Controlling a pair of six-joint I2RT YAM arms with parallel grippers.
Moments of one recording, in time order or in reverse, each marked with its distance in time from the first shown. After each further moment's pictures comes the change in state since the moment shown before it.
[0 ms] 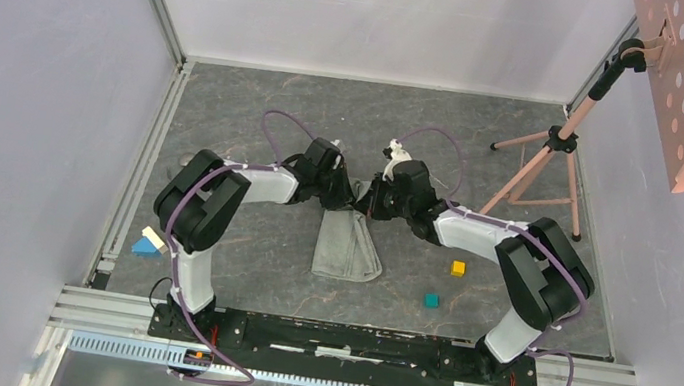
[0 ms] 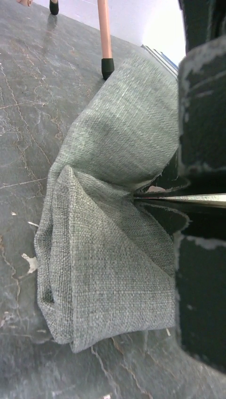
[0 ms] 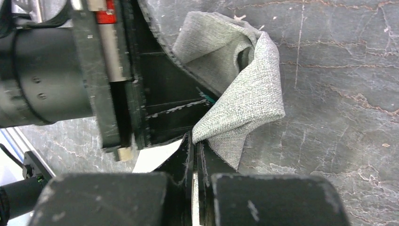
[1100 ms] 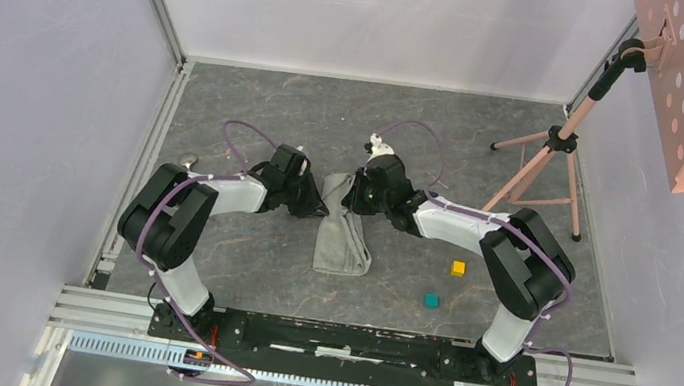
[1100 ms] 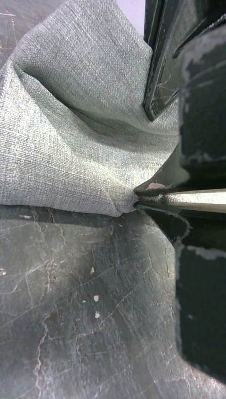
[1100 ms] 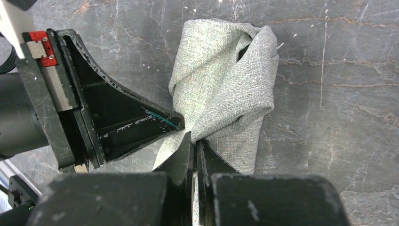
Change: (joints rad) left arm 0.127 -0.198 -0.222 -0.046 -0.022 0.002; right arm 0.089 0.093 0.150 -0.097 0.145 0.032
